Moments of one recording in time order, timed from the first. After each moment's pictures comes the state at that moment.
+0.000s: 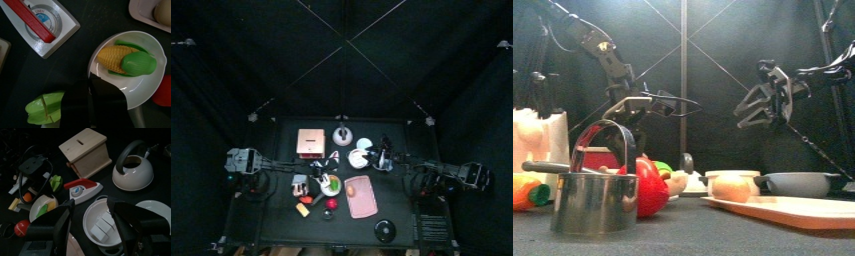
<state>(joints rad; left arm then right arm) 0.06 0.09 0.54 0.13 0.62 -0.58 -0.55 -0.44 1.07 -0.64 -0.41 0.89</state>
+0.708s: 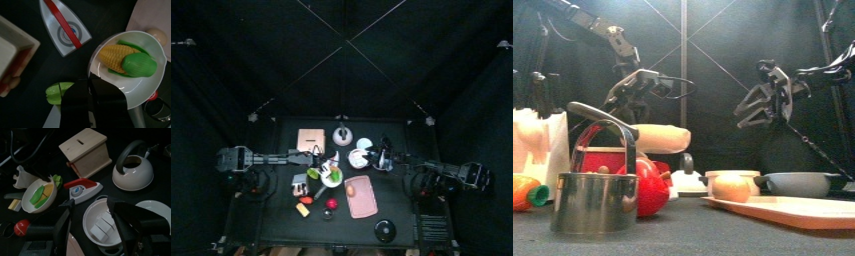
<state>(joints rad) 0.17 -0.03 0.43 0.06 0.83 -0.56 -0.55 -0.44 1.07 -0.65 -0.41 0.89</state>
